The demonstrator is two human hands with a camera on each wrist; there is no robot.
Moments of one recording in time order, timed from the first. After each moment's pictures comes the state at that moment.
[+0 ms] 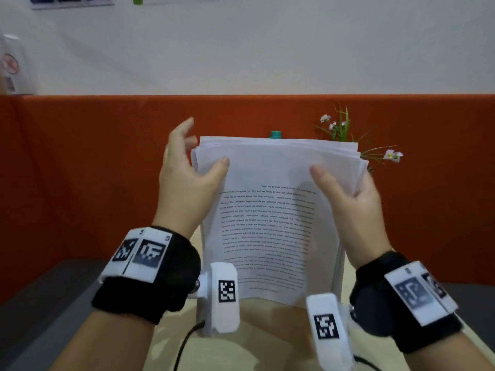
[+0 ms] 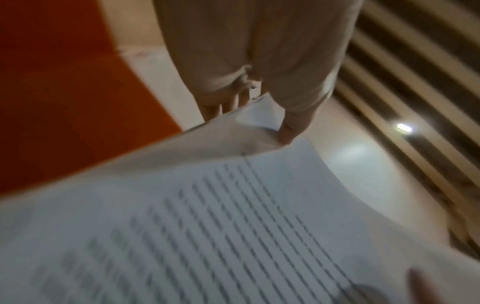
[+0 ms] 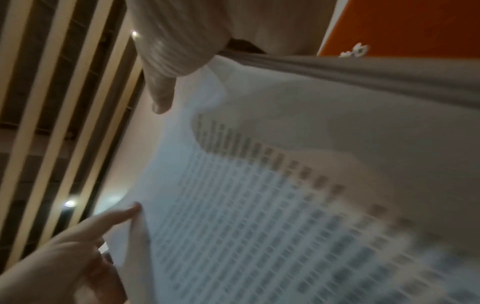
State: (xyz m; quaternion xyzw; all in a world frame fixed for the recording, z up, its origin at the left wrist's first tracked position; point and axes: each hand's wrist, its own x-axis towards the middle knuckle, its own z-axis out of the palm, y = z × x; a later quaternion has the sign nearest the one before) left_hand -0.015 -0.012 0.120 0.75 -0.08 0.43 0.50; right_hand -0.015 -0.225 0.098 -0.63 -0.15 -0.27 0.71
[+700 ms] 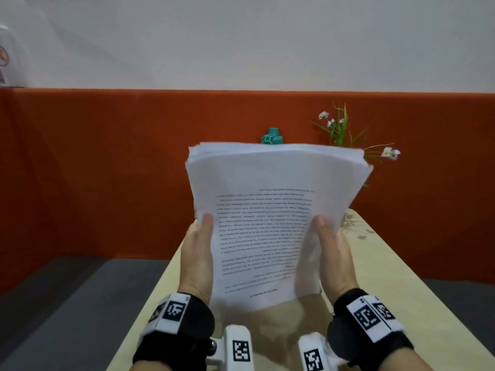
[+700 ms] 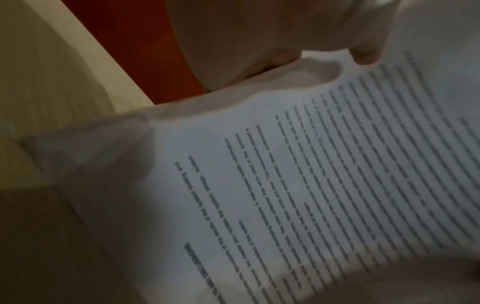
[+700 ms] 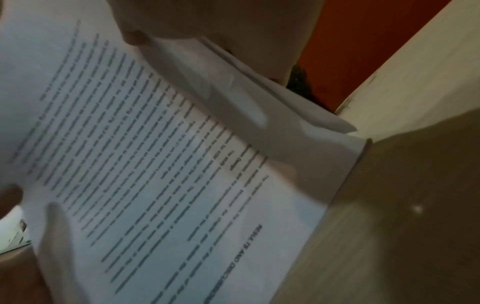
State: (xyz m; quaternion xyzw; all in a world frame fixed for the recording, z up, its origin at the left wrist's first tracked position) left_hand -0.016 -0.034 0.015 0.58 0.01 0.23 0.78; right_hand 0.010 -0.228 0.004 -0.67 -0.07 -0.20 0.71
